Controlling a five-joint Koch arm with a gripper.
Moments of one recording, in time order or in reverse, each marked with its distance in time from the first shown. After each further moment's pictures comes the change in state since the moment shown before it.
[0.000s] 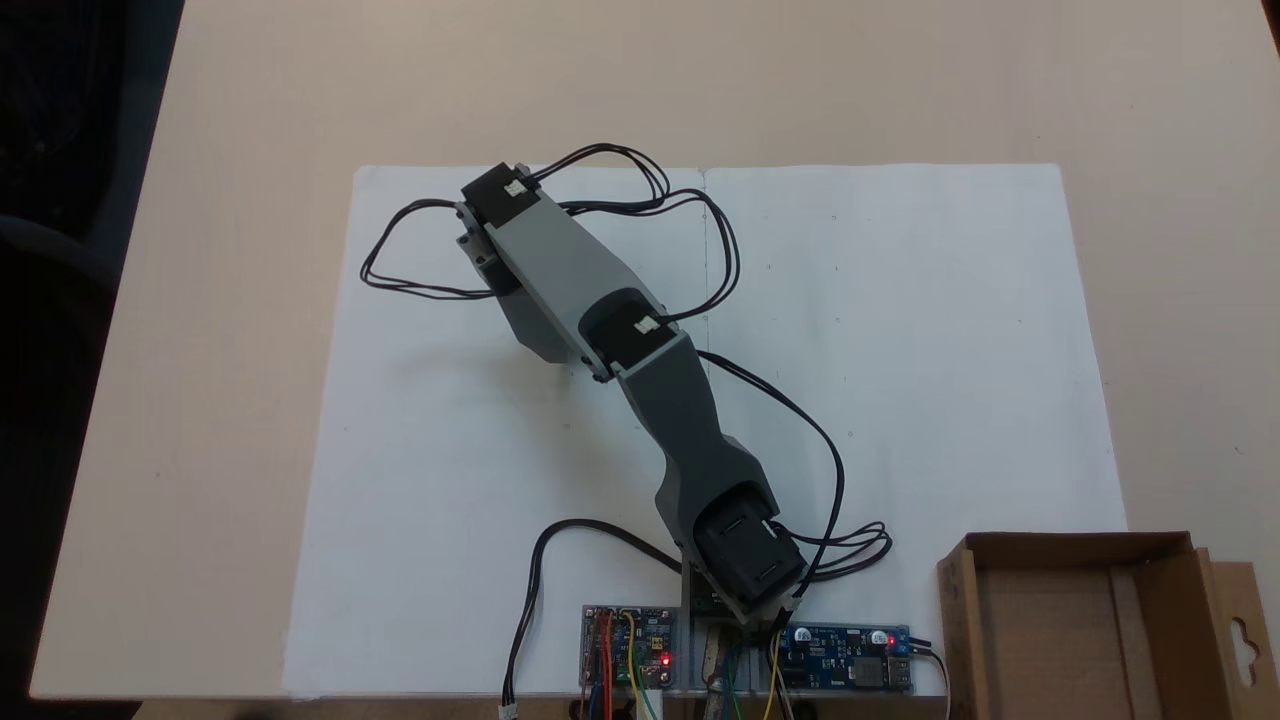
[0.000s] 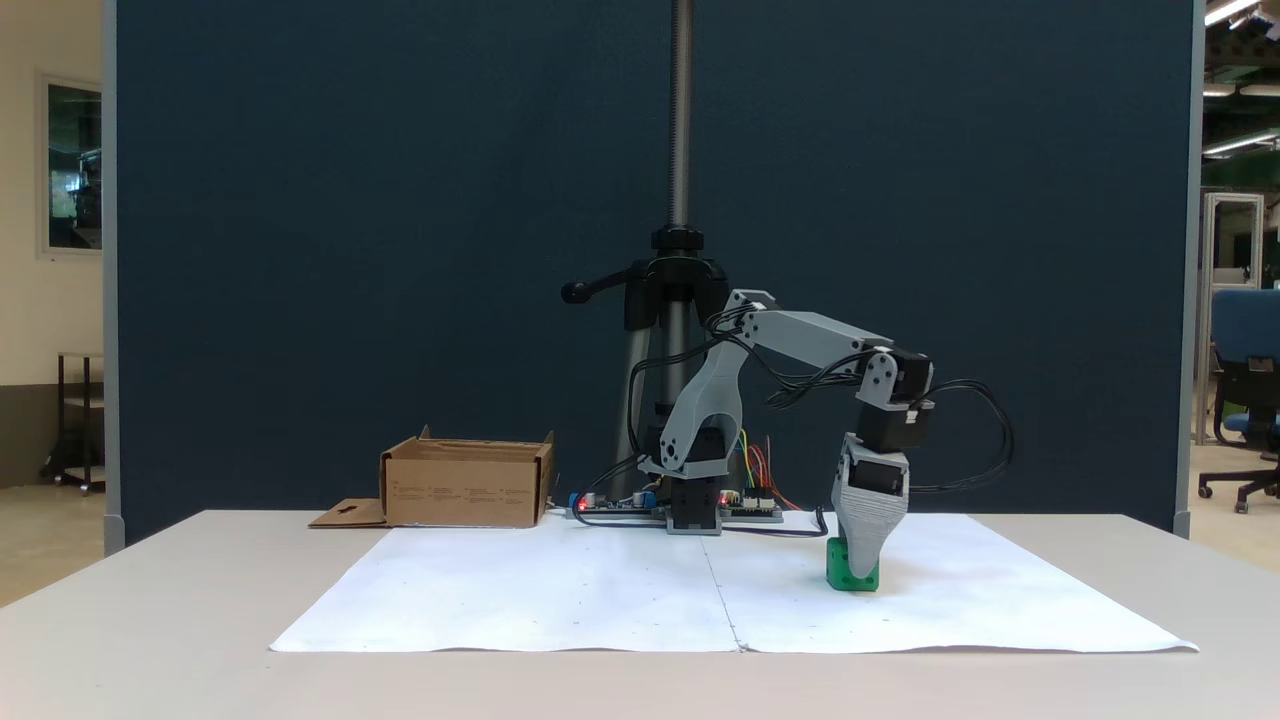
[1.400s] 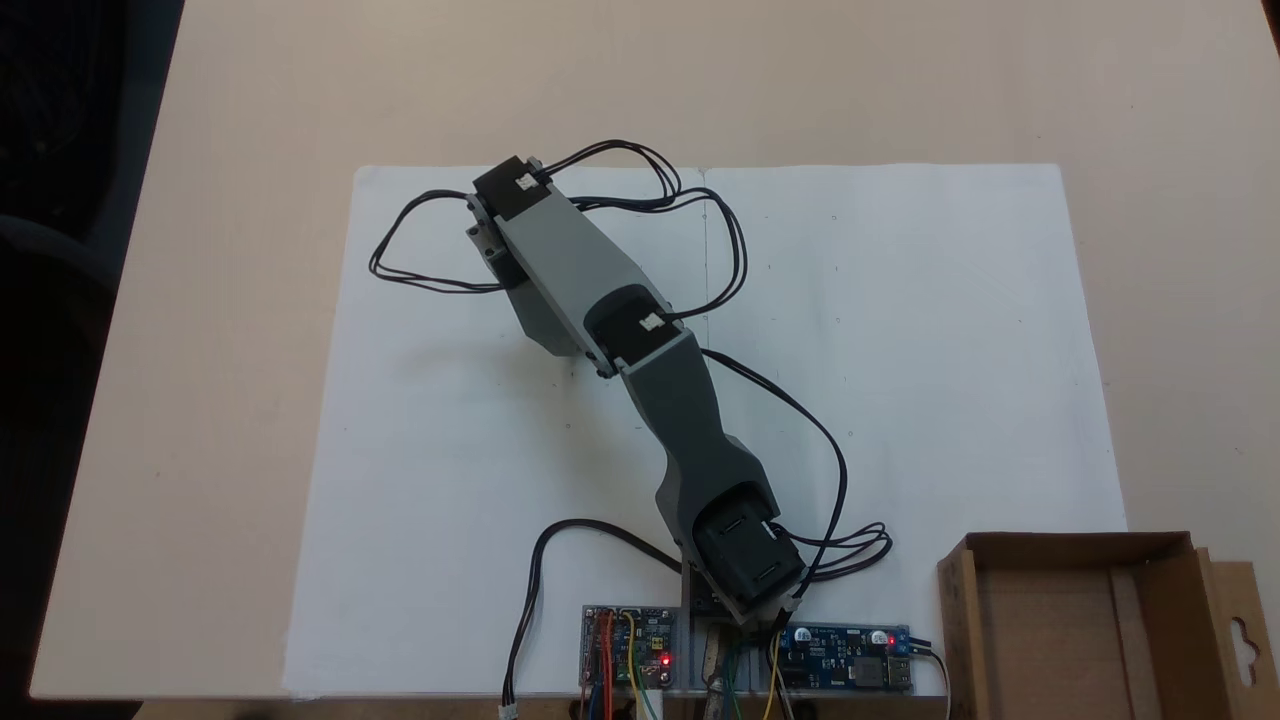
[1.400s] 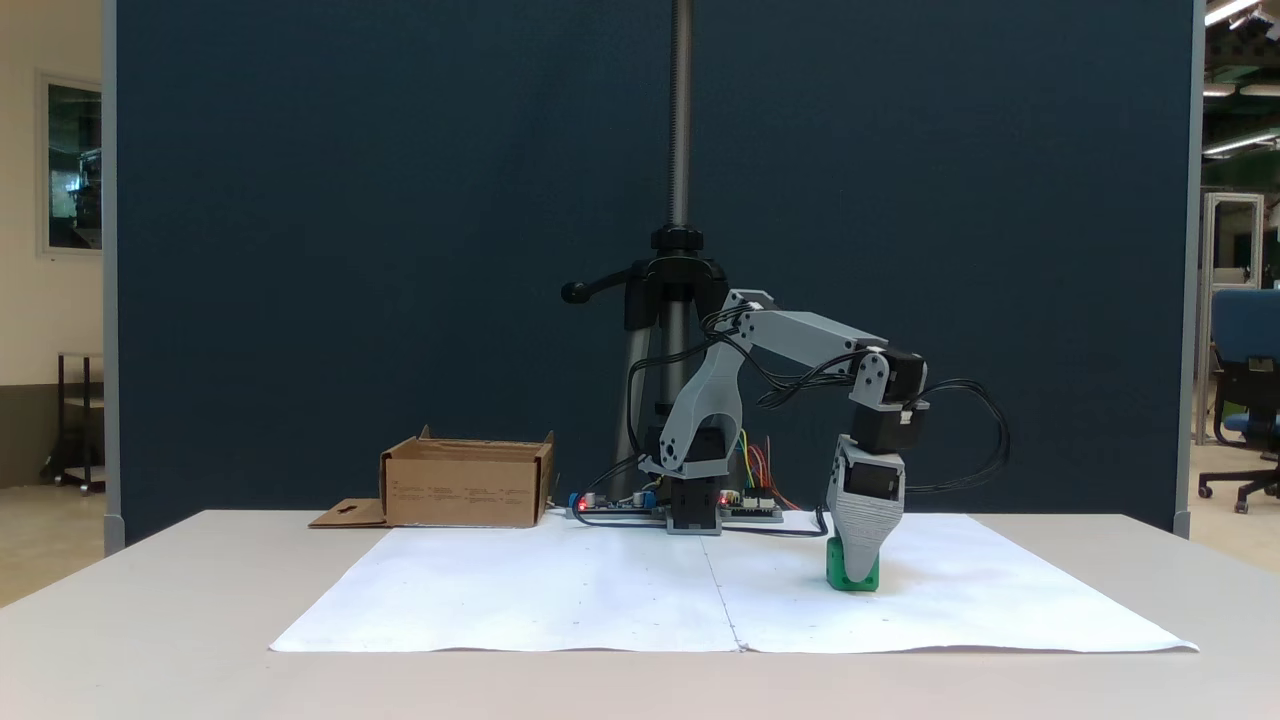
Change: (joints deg) arm 1.3 0.0 0.0 -1.5 -3.5
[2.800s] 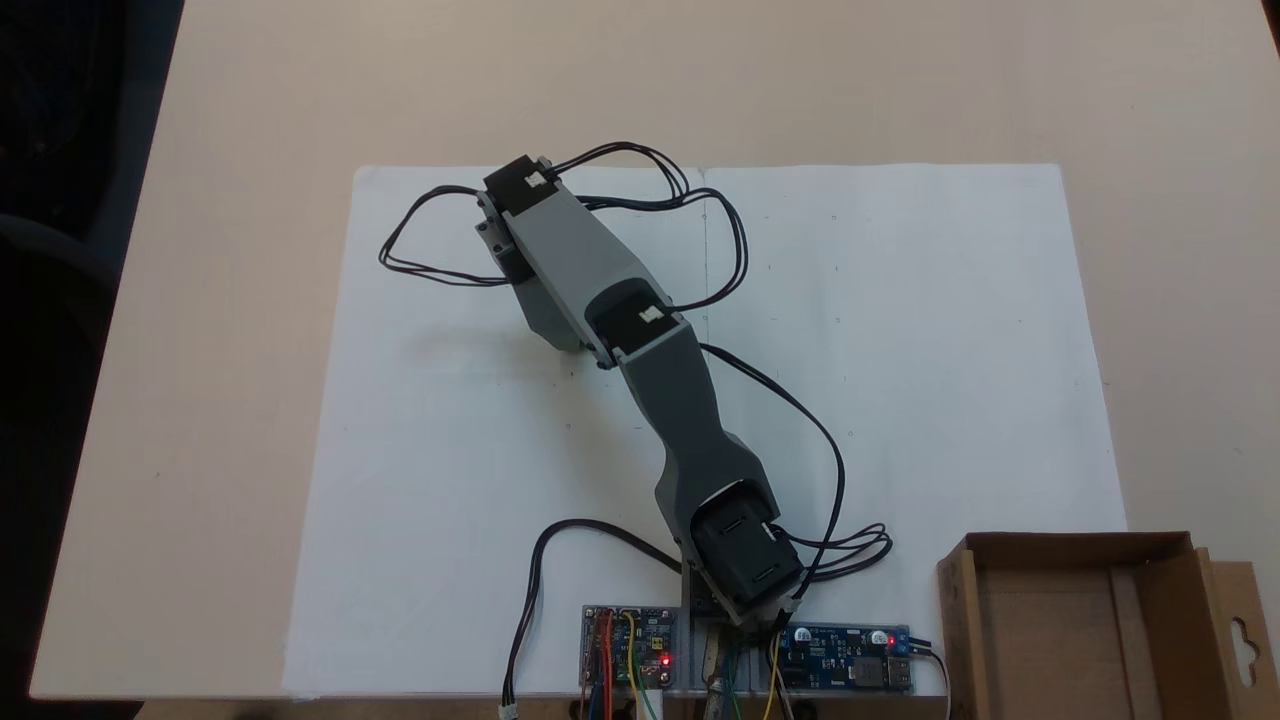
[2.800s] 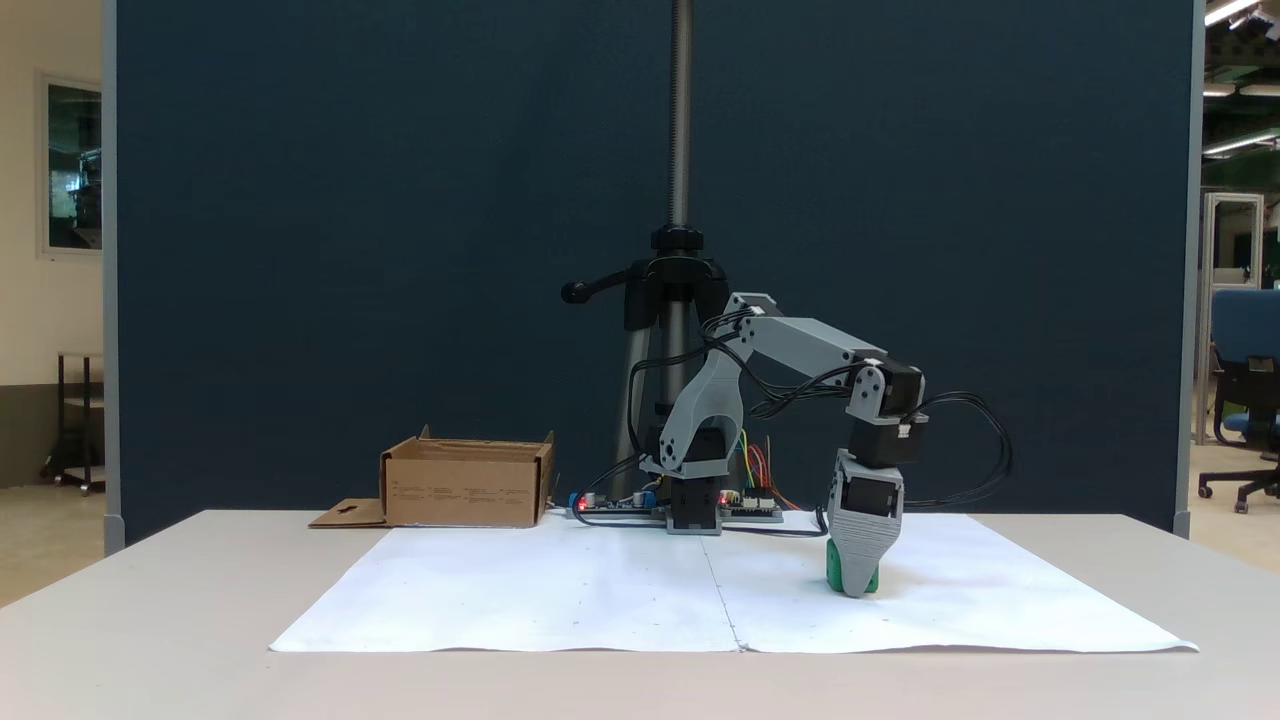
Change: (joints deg) arm 1.9 -2.5 -0.1 -3.1 0.0
